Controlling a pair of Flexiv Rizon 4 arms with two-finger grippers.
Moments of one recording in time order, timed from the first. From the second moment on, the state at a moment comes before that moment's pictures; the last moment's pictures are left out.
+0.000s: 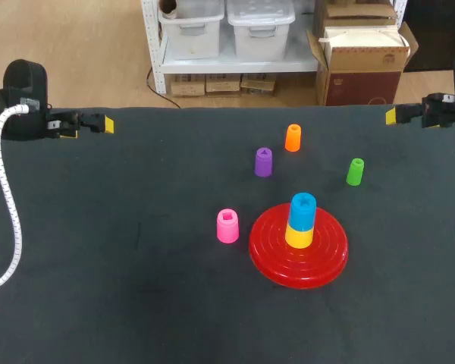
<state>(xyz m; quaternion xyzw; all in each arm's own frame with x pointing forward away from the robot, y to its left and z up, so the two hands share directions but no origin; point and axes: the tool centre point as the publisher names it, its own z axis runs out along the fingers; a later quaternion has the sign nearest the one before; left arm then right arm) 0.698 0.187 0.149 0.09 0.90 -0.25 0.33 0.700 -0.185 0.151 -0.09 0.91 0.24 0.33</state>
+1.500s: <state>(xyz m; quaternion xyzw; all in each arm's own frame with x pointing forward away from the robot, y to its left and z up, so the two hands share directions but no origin) 0.631 0.143 0.180 0.54 0.71 -0.30 0.34 0.700 -0.185 0.151 -0.09 0.91 0.24 0.33</state>
